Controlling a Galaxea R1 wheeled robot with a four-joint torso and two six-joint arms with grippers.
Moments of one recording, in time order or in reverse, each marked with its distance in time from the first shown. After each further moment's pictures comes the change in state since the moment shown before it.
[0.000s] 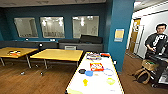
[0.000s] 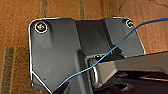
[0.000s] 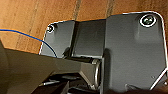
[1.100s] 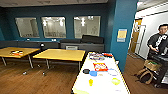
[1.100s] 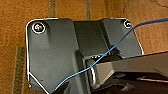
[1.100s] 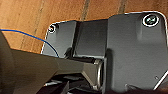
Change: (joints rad) left arm -0.001 0.005 0.002 0.000 0.000 0.000; right arm 0.000 0.006 0.000 0.000 0.001 0.000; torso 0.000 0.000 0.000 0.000
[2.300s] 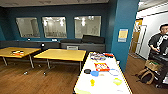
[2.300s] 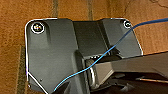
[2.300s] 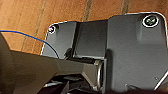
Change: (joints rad) left arm 0.001 0.002 0.000 0.000 0.000 0.000; right arm 0.001 0.000 0.000 0.000 0.001 0.000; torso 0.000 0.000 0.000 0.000
